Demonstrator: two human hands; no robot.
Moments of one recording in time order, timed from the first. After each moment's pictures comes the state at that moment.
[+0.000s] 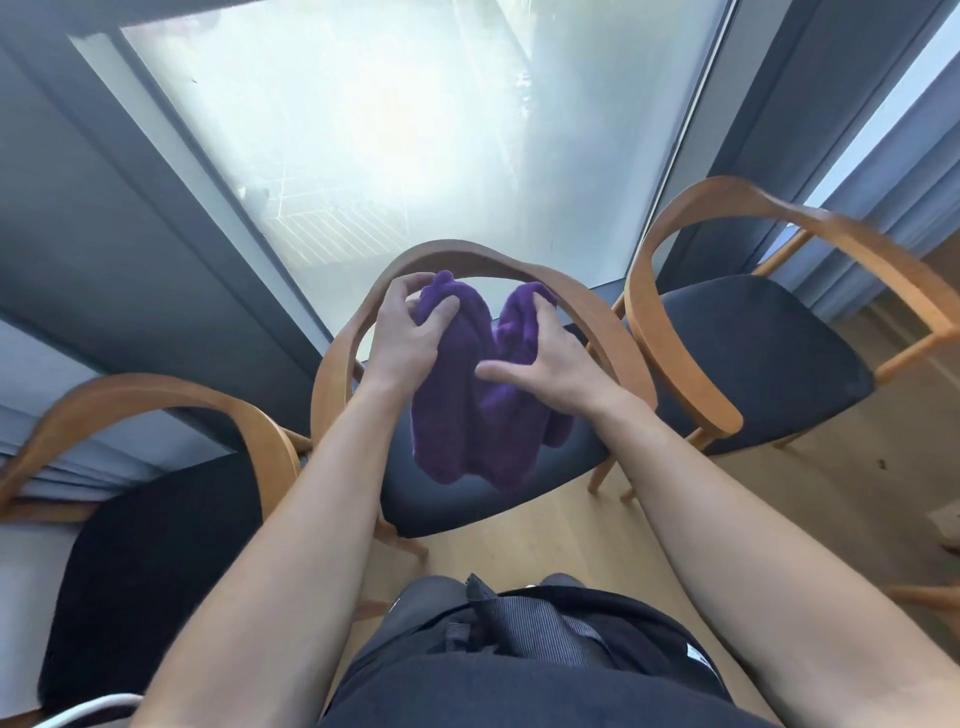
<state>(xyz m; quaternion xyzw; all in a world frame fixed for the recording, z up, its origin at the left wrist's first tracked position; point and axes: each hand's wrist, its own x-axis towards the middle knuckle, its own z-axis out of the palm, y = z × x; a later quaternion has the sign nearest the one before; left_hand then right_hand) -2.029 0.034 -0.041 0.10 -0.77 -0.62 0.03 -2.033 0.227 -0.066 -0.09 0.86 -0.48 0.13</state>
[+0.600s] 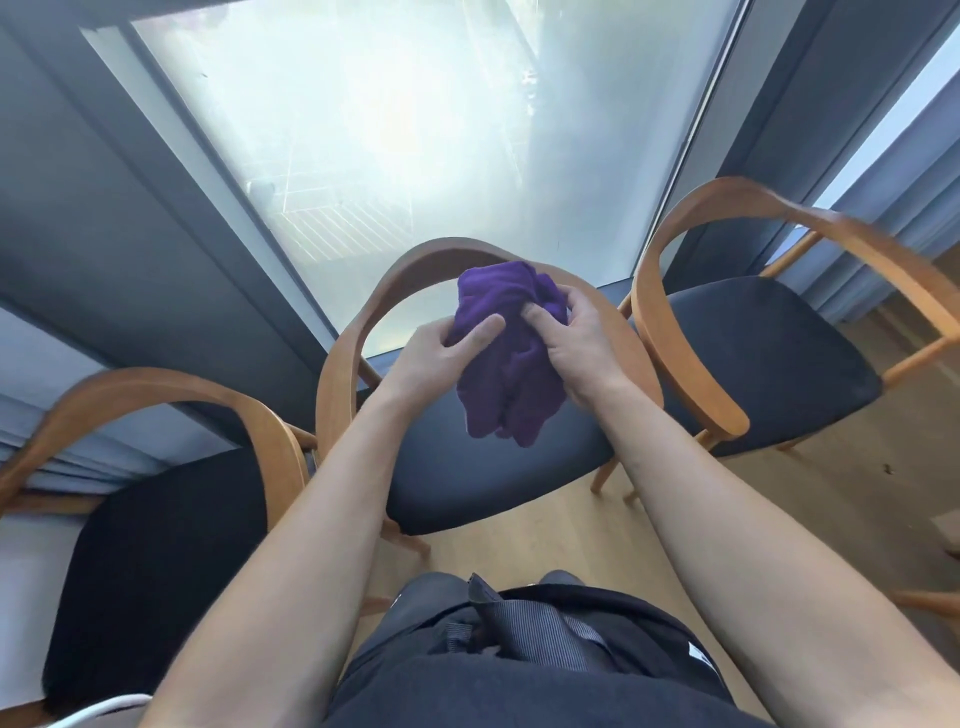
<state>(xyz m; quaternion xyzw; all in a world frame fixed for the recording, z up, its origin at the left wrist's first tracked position) -2.022 0.037 -0.052 0.02 -0.82 -0.57 -0.09 -2.046 0.214 -0.068 0.06 0.66 -0.75 0.06</state>
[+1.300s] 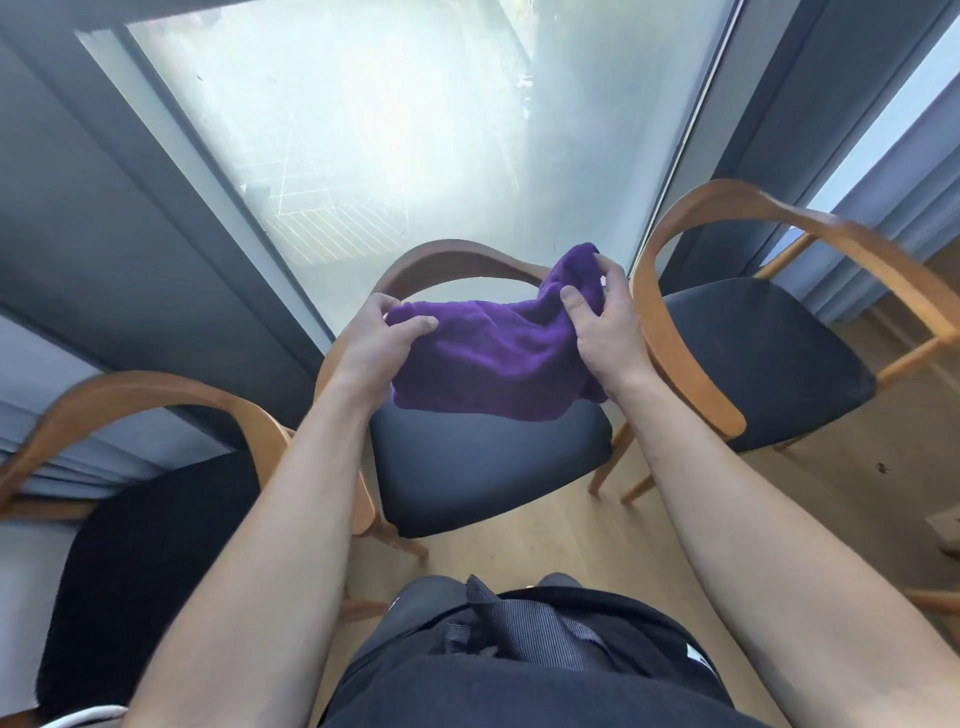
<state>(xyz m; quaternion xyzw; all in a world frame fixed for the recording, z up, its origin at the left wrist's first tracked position) -2.051 -0.020 -0.072 0.21 -0.80 -0.56 -0.03 -2.054 0.244 -0.061 0.06 0.80 -0.59 -0.04</state>
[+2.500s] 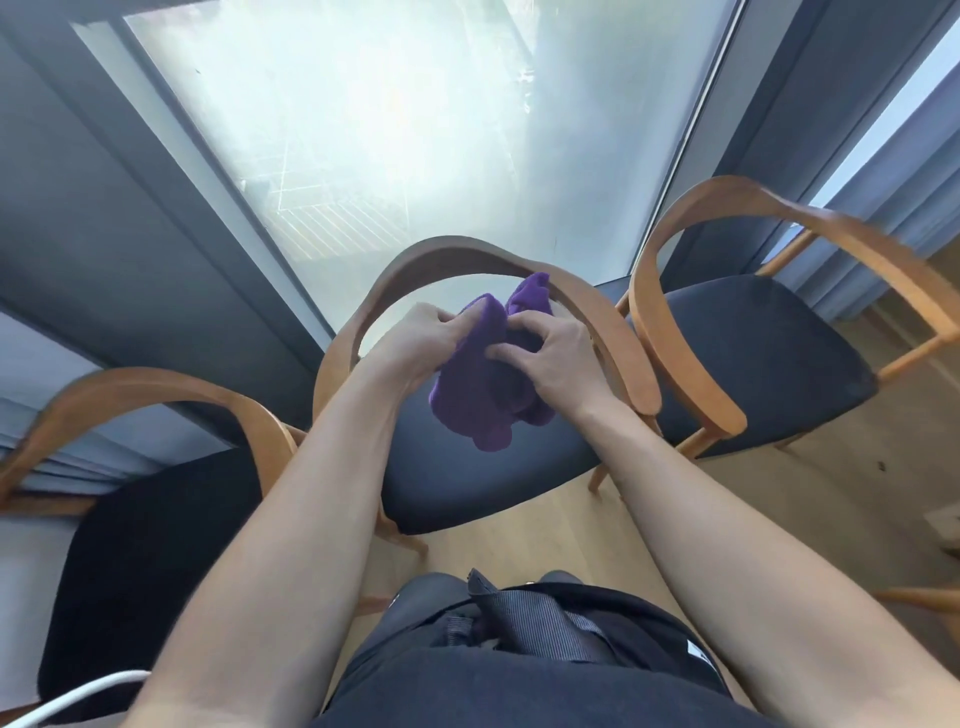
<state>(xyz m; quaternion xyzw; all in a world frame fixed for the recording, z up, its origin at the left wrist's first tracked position) -2.049 0.028 -0.044 0.12 -0.82 -0.54 -0.18 -2.029 0.208 -0.068 -0.10 0.85 -0.51 -0.03</state>
